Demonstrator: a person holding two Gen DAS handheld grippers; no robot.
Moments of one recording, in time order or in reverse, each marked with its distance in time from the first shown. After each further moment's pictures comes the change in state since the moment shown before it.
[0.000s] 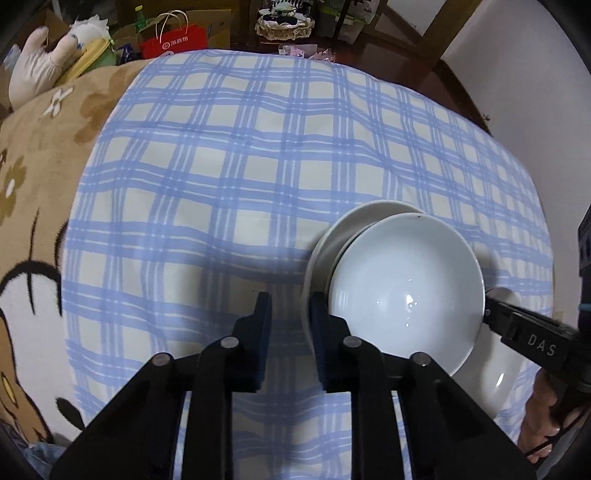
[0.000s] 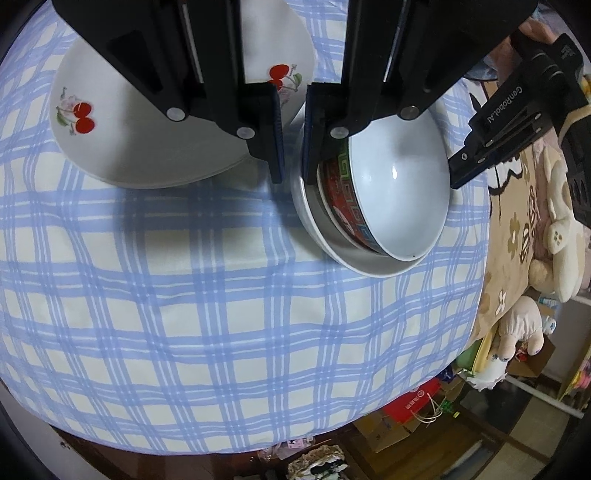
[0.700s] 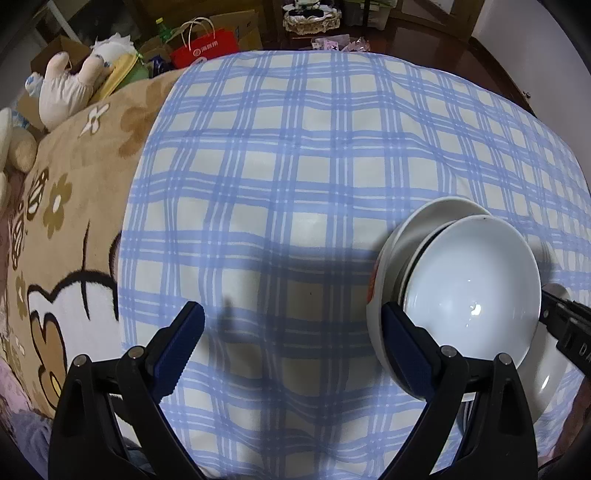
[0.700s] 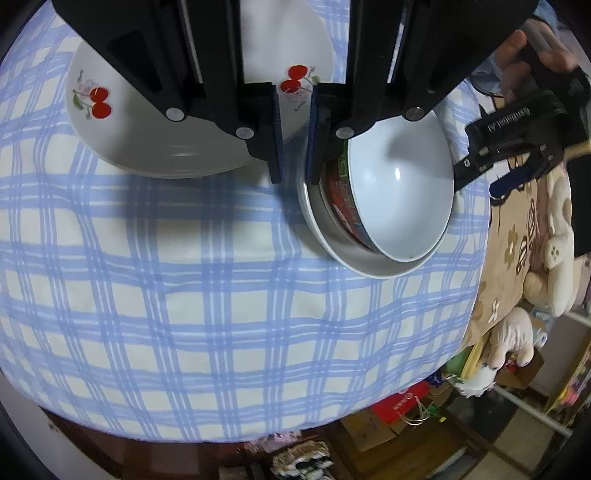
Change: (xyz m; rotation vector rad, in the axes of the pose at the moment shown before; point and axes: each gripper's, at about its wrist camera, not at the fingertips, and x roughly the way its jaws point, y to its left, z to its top) left arm 0.004 0.003 0.008 0.053 0.029 0.258; right arm -0.009 -0.007 -0.002 -0.066 -0.014 -0.001
